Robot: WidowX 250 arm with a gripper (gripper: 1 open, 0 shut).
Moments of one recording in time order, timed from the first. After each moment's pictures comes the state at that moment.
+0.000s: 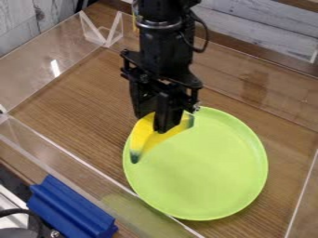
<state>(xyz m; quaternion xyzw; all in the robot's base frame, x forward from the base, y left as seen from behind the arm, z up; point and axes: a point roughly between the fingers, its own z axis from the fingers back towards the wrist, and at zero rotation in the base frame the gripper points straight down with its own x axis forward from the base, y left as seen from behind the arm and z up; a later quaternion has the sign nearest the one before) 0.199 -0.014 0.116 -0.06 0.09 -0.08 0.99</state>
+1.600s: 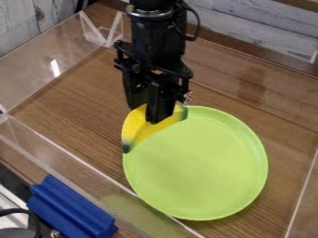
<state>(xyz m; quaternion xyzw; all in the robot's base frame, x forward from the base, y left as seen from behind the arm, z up) 0.200 -0.005 0.122 -0.06 0.09 -0.09 0.99</state>
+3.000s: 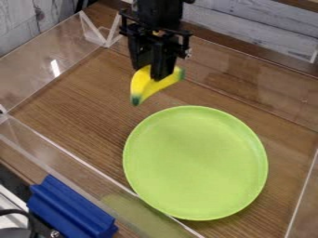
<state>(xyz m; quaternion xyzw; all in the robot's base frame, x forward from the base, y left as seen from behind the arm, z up) 0.260 0.035 0.122 -0.05 0.07 -0.04 1.00</state>
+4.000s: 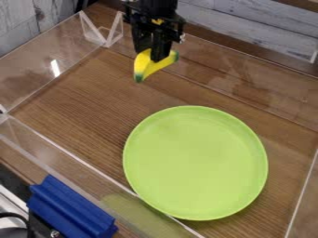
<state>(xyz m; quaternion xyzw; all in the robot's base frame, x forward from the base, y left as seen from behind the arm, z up) 0.321 0.079 0.093 -0.03 0.06 -0.03 1.00</state>
